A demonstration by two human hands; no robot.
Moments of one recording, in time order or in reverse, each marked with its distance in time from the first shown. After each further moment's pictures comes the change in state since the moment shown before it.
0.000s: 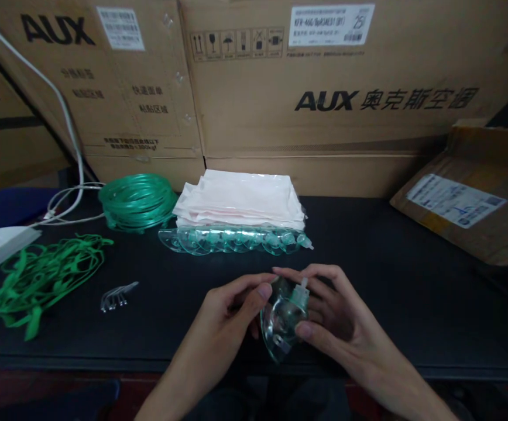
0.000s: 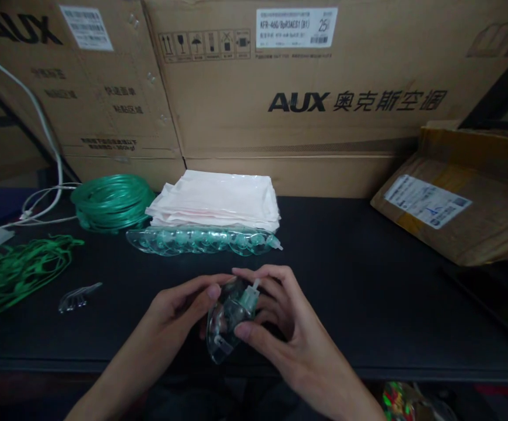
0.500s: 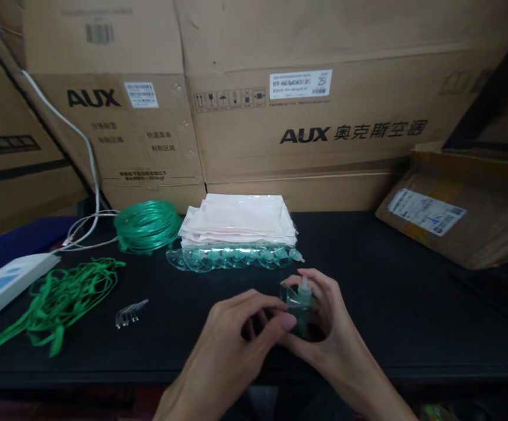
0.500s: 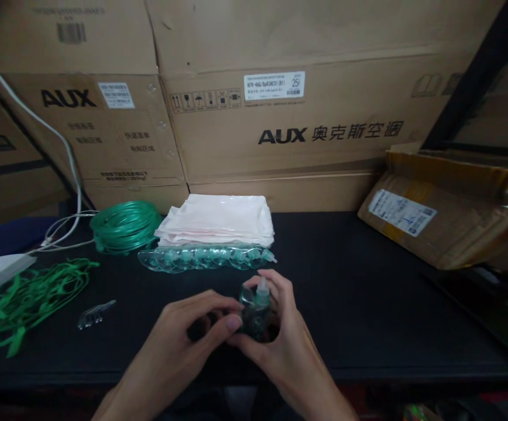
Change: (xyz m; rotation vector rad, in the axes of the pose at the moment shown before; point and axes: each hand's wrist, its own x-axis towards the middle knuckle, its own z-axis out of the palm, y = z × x) left_hand -0.011 0.025 0.010 0.500 0.029 0.239; right_hand 0.002 0.026 0.008 -0.300 0.266 -0.253
